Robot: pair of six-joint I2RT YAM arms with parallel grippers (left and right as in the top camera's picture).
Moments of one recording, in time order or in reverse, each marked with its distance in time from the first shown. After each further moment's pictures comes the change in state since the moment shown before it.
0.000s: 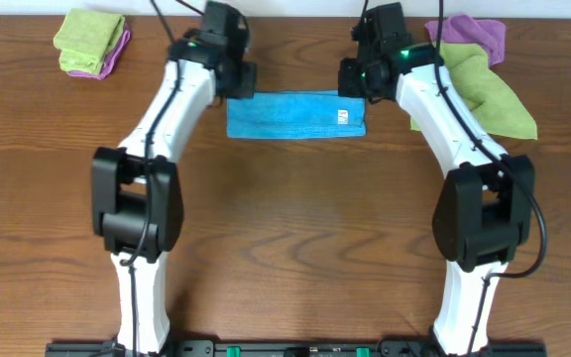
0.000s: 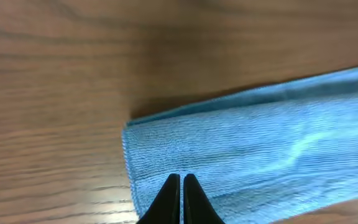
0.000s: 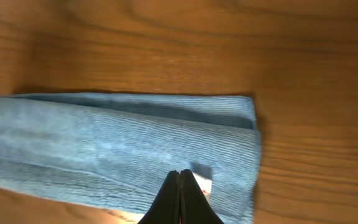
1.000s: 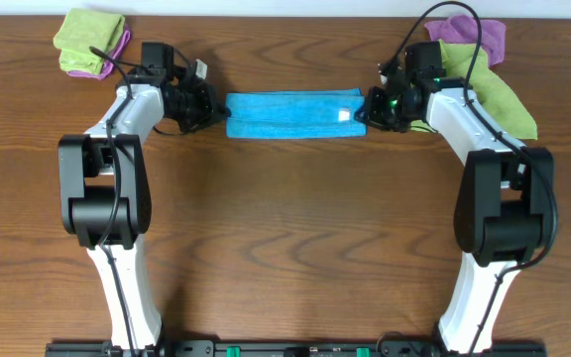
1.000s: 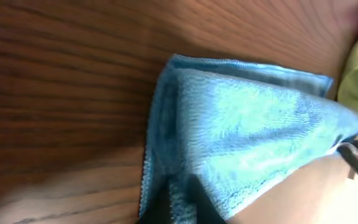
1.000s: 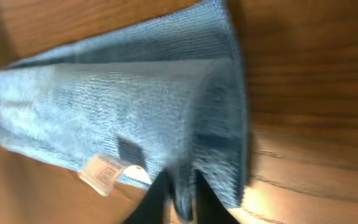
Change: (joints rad) left arm 0.248 0.040 -0.284 0.232 0.603 -0.228; right arm -0.160 0.002 -0.287 0.165 -0.368 0.061
